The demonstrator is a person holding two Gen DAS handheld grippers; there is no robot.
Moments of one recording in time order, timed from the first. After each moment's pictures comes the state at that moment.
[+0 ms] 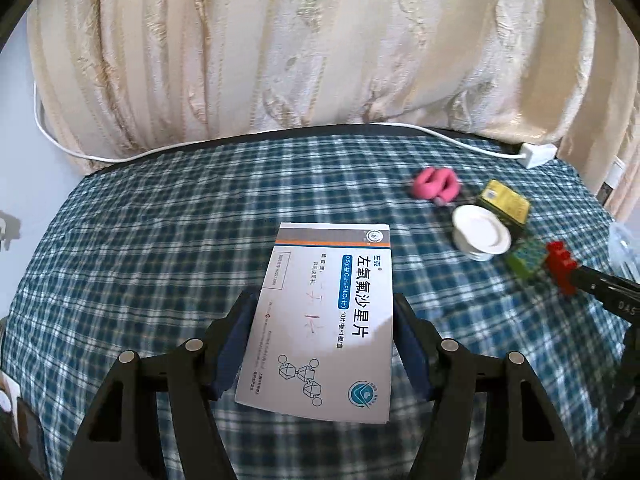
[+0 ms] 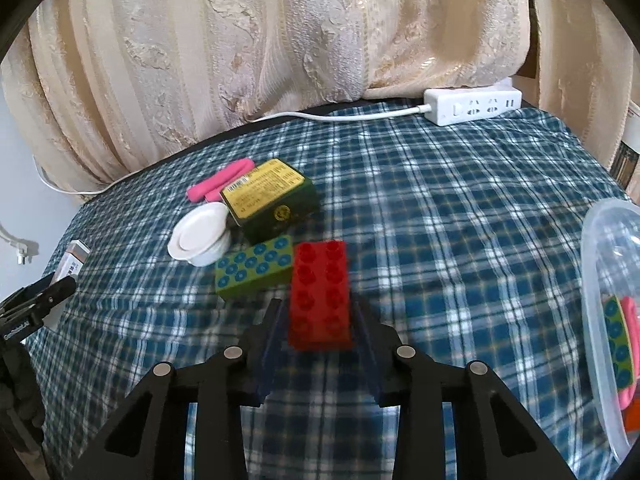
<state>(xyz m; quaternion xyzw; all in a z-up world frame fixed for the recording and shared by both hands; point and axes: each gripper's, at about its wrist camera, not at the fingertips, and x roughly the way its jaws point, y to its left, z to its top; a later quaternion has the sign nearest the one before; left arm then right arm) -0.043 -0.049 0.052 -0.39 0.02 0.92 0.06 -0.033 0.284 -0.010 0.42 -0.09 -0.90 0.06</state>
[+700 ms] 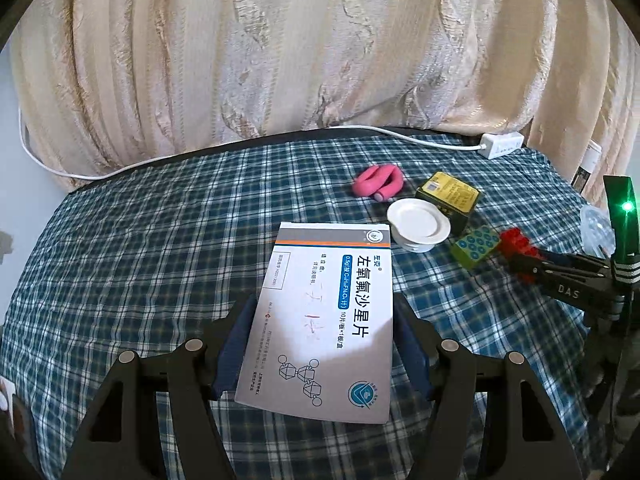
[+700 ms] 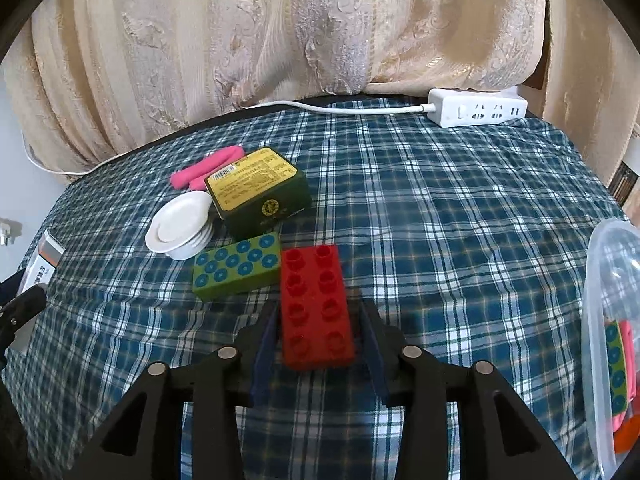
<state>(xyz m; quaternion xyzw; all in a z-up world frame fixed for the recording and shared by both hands) -0.021 -0.005 0.062 -0.38 0.04 0.92 0.09 -0.048 0.276 -0.018 0.43 -0.05 -0.90 0.05</state>
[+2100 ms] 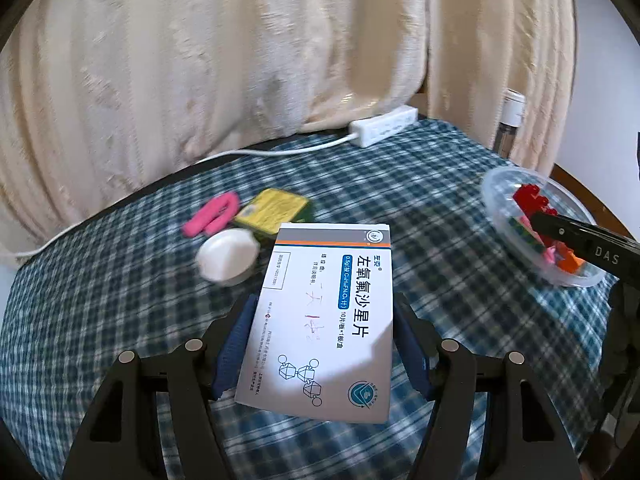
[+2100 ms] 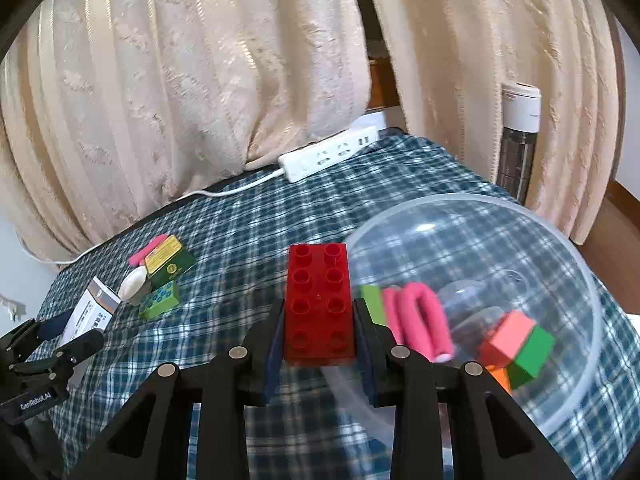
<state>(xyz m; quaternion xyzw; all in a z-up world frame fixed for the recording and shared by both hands) 0.012 0.156 0.073 -0.36 0.12 0.90 0.21 0.055 0.428 0.026 0.33 -0.14 -0.93 -0.04</state>
